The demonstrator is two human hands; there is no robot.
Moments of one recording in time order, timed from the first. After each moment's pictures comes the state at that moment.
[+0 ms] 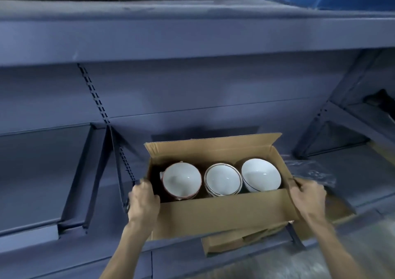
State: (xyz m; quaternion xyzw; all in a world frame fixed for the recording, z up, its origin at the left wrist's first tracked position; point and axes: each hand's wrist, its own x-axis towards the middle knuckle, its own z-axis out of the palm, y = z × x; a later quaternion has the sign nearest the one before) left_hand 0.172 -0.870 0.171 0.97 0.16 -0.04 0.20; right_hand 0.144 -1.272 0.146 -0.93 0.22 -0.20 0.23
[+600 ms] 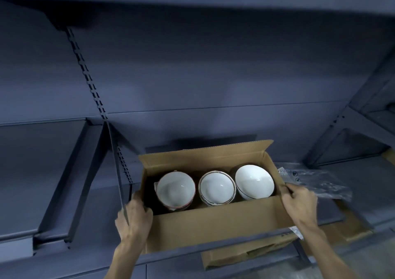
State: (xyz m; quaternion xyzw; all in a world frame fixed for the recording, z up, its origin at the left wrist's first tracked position) left_hand 0.183 -0.850 0.095 0.94 0.23 0.00 0.26; right_hand 0.196 -1.259 0.082 -0.94 0.20 -0.18 0.23
